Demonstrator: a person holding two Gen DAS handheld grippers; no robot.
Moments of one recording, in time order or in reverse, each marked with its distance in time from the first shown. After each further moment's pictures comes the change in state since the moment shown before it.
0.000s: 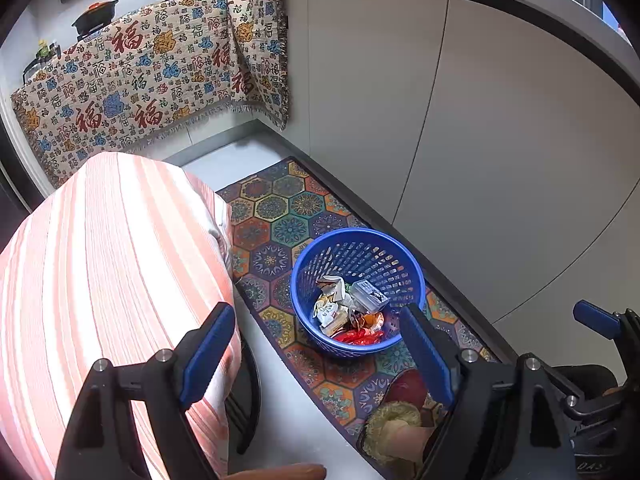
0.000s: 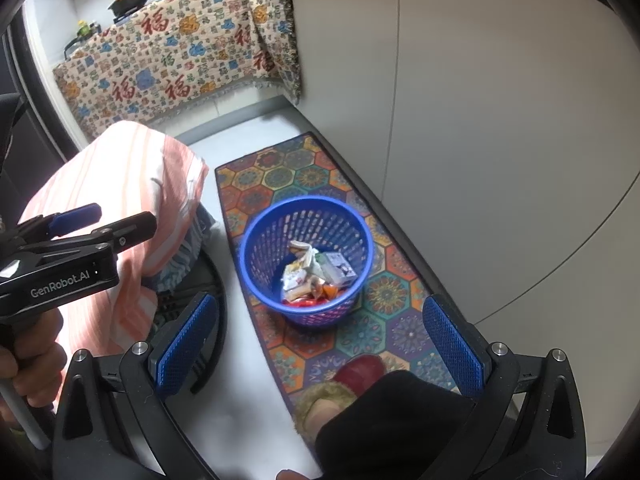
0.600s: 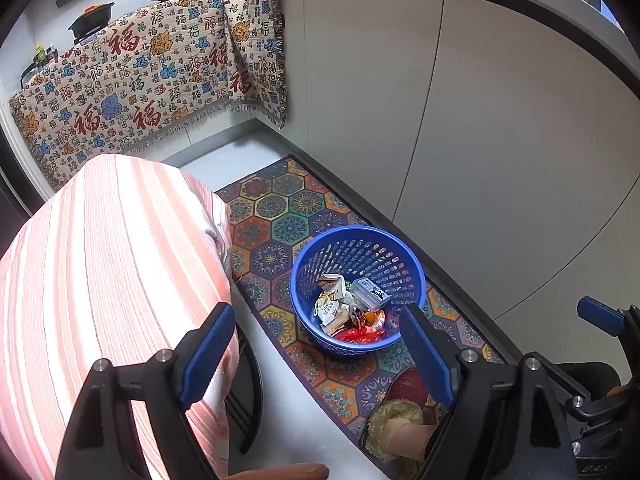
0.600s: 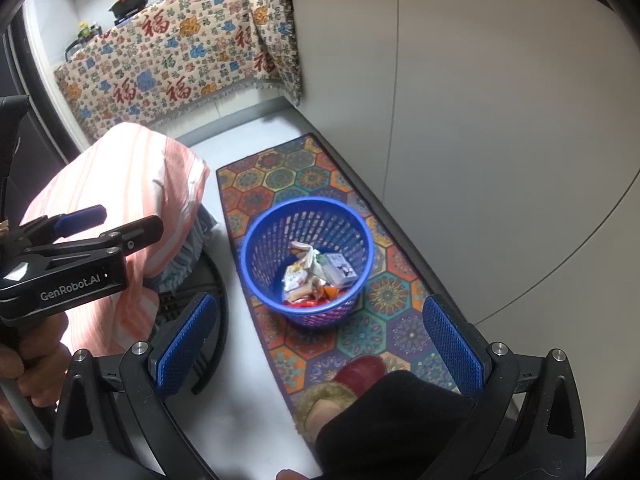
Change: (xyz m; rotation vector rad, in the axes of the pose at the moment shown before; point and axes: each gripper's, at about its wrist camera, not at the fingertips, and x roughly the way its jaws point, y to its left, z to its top) left arm 0.001 -0.002 0.000 0.016 0.008 0.004; right arm -0.002 -0.002 0.001 0.003 -0.003 0.007
